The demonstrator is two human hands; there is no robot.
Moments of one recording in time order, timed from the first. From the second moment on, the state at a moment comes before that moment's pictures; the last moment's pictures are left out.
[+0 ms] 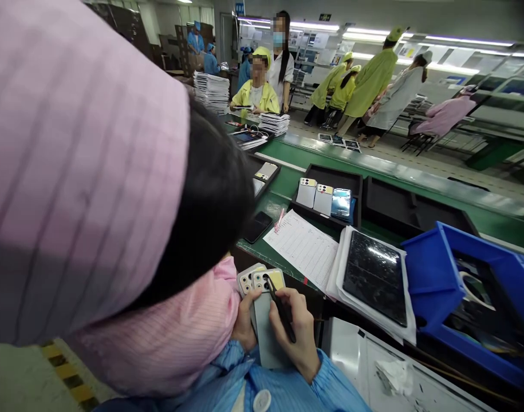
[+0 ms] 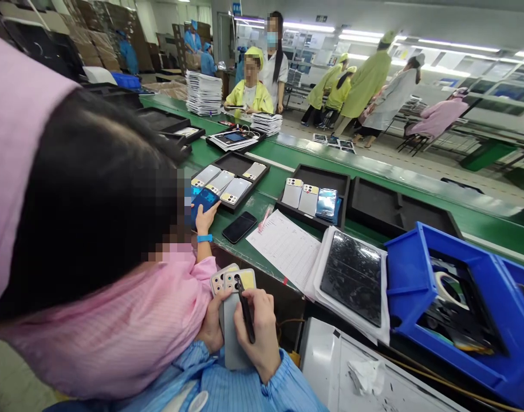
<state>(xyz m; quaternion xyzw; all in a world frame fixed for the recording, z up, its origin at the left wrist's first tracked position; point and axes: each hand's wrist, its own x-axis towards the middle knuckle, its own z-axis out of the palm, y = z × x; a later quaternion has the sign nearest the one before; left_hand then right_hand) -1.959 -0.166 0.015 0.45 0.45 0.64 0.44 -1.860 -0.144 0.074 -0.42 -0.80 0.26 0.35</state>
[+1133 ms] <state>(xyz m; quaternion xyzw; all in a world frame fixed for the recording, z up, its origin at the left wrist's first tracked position) -2.013 -0.124 0.100 0.90 0.32 0.28 0.03 -1.850 -0.118 0.061 -0.47 -0.63 0.43 0.44</state>
